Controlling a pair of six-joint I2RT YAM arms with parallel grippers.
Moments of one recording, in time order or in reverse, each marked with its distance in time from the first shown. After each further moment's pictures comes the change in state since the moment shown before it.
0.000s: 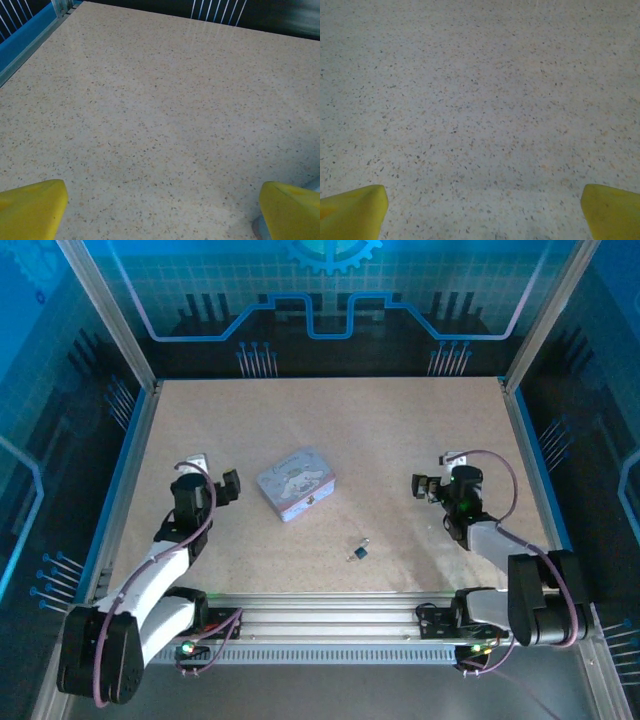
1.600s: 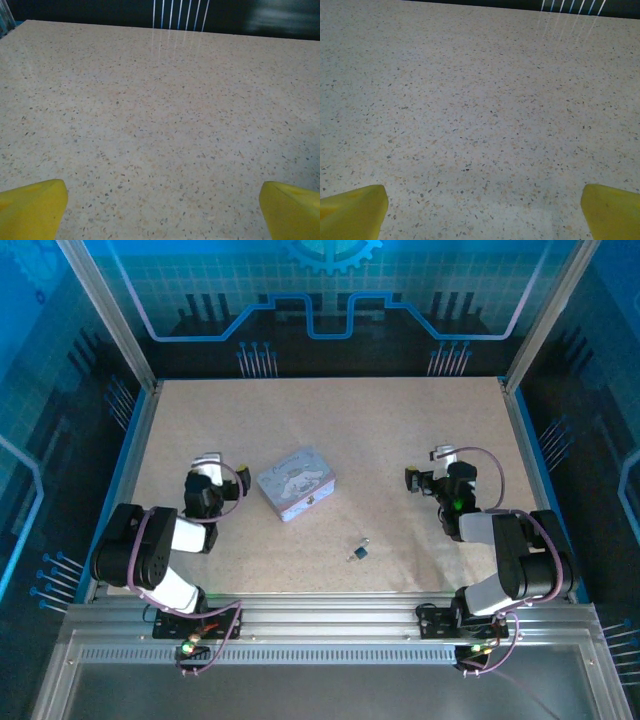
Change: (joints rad) left arm 0.073 0.591 -0.053 0.777 0.203 0.127; right arm -0.002 0.236 0.010 0.322 -0.065 -0.101
